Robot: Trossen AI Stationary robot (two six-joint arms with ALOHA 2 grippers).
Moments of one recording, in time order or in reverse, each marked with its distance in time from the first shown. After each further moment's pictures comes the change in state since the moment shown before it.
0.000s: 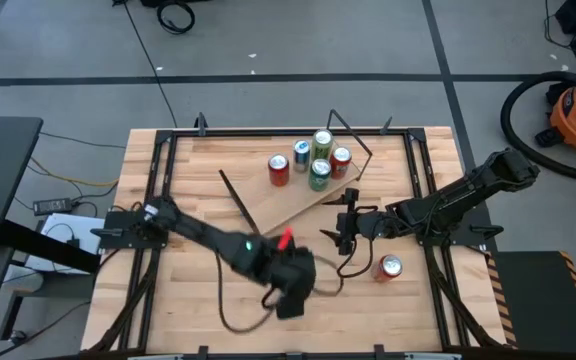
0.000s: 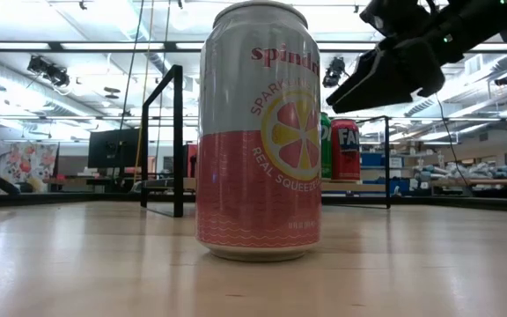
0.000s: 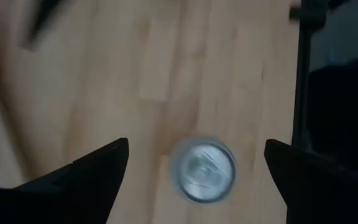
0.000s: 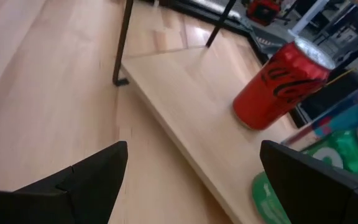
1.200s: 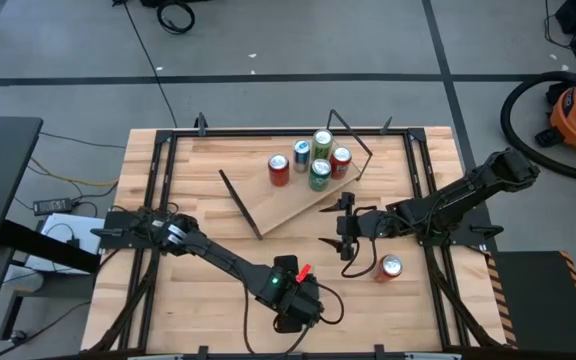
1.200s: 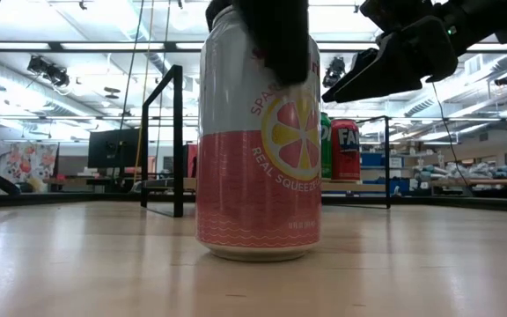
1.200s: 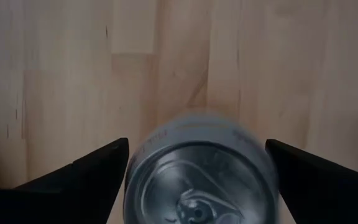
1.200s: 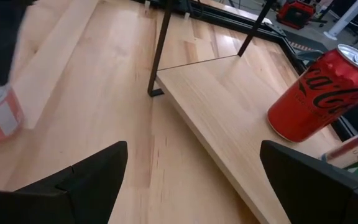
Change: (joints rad) left arm -0.059 0.216 0.000 -0.024 -0.029 0.025; right arm 0.002 0.000 0.000 0.031 -0.131 0.032
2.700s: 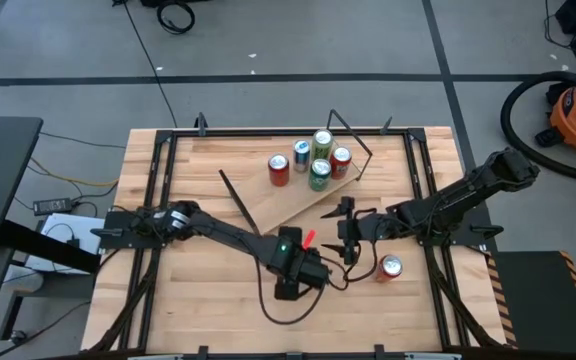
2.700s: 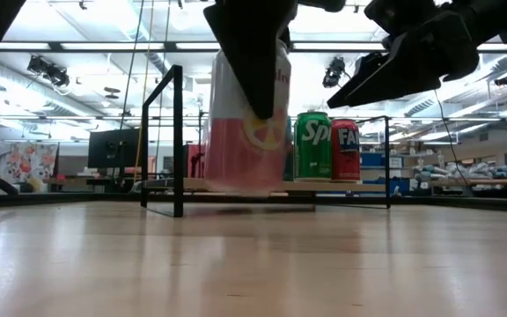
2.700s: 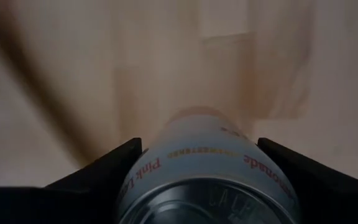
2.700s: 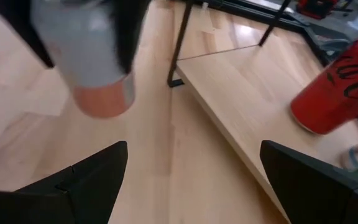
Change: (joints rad) left arm 0.147 -0.035 -0.001 -0.141 -0.026 0.262; right arm 0.019 0.000 -0.001 -0.045 -0.050 0.042
